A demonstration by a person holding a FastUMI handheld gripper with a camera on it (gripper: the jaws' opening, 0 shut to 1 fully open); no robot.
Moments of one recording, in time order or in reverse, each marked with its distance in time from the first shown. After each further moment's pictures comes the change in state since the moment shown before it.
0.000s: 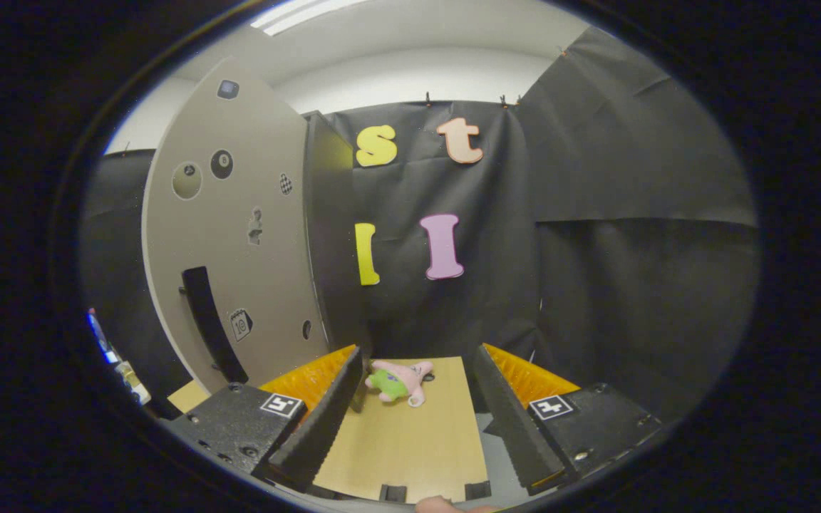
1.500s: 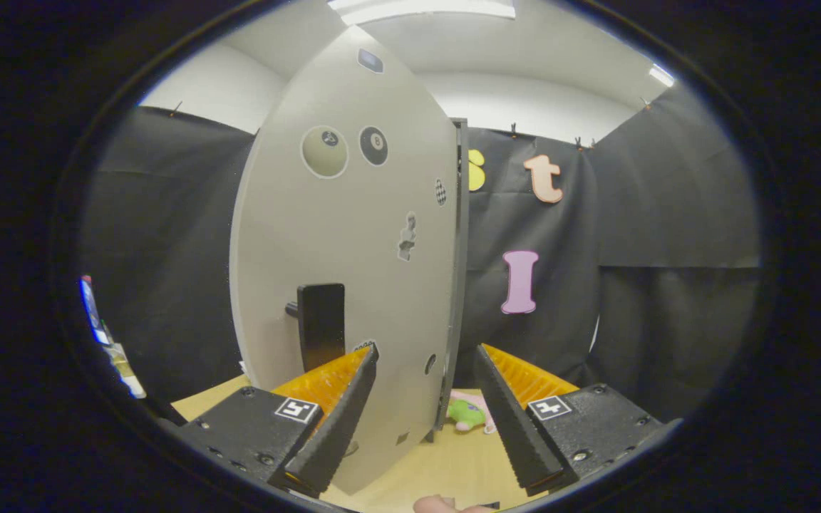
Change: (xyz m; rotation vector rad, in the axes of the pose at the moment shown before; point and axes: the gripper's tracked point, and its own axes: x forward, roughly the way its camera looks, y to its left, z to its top) arm 0.019 0.277 -0.006 -0.176 -0.135 0.053
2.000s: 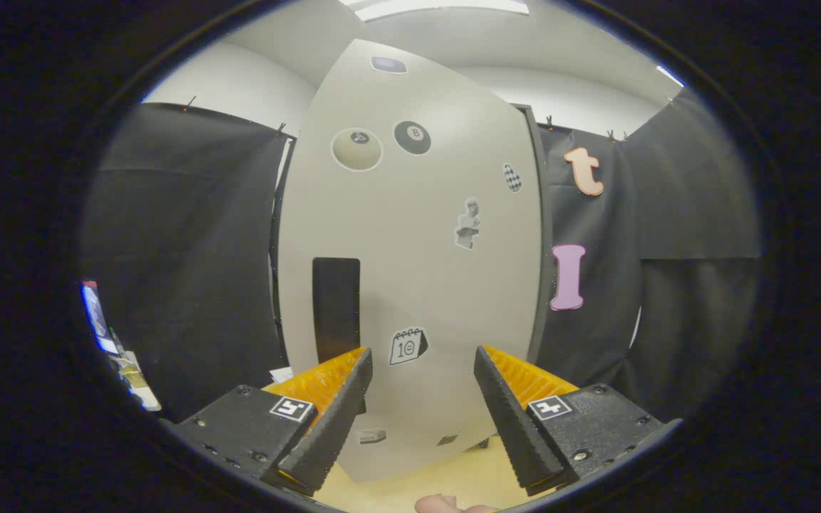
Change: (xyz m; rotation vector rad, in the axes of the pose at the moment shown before) arm 0.051 0.120 -0.016 0.040 0.024 0.160
